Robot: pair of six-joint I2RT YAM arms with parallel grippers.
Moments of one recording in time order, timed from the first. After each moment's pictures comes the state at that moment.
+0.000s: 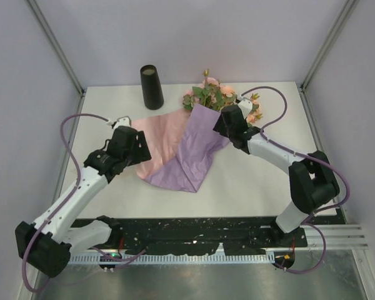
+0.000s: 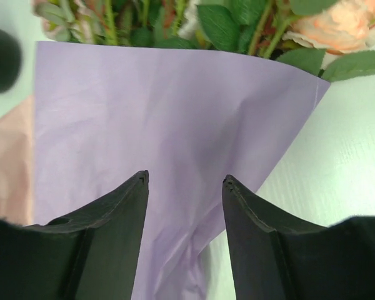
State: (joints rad) left arm -0.49 1.12 0.96 -0.70 -0.32 -0.60; right arm 0.49 1.65 1.06 -0.05 0.37 0.71
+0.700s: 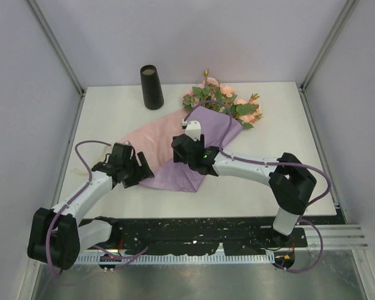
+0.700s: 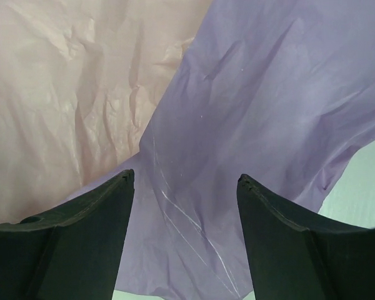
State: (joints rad) left arm -0.29 1.12 0.61 -0.48 0.09 -0.67; right arm 0.97 1.72 1.21 -0.22 0.55 0.64
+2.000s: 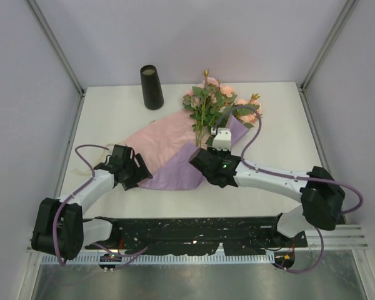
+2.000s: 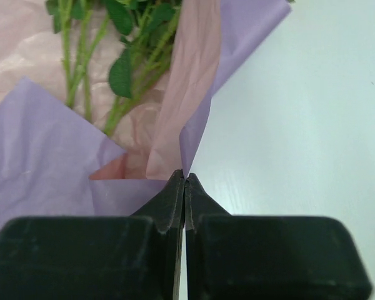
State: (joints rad) left arm -0.23 1.21 0.56 -0.40 0.08 -0.73; right arm 1.01 1.56 1.08 -0.56 1.00 0.80
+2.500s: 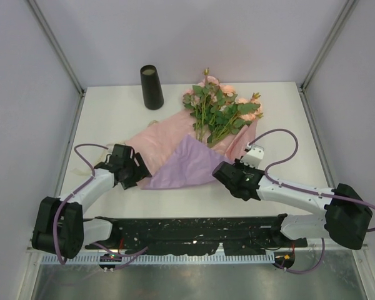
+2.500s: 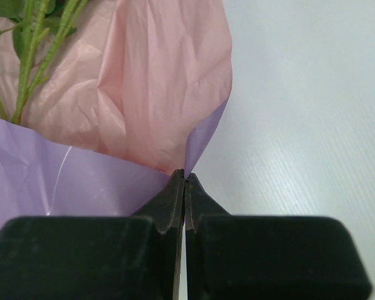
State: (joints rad) left arm -0.23 1.23 0.57 -0.40 0.07 -0.74; right arm 0.94 1.24 0.71 -0.59 0.95 1.15
